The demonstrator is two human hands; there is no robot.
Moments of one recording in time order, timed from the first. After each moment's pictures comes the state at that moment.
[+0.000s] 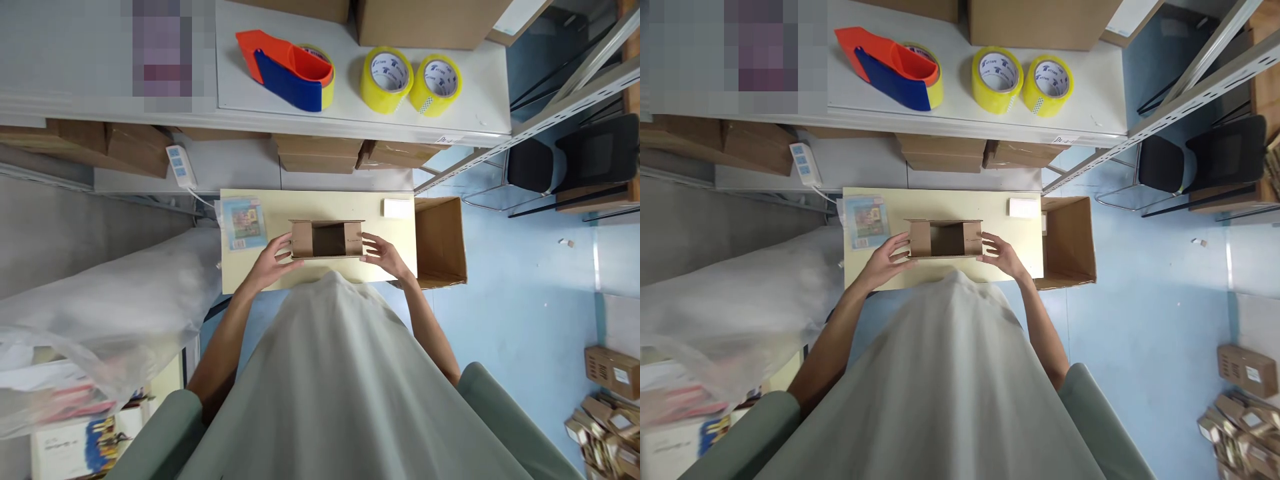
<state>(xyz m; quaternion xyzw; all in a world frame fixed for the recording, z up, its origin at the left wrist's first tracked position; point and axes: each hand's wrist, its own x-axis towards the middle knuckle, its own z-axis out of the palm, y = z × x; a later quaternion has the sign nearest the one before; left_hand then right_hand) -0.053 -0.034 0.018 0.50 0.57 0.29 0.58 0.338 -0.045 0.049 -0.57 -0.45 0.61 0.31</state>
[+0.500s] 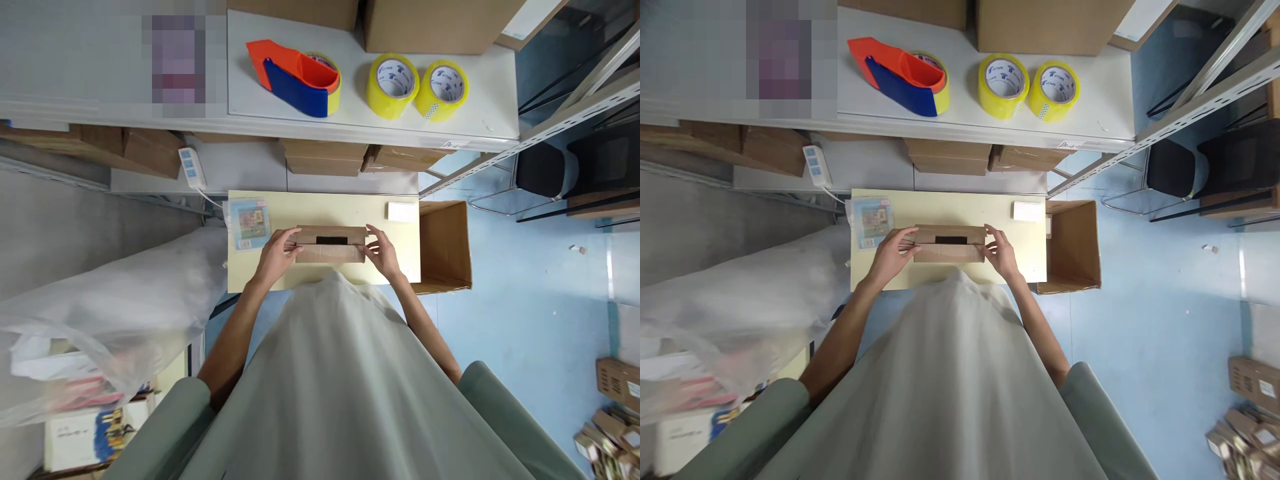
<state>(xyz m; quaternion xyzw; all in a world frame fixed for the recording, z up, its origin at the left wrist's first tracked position) -0.045 -0.012 0.015 0.64 0.59 0.25 0.42 0.320 -0.033 0.031 -0.64 -0.56 0.44 0.28</state>
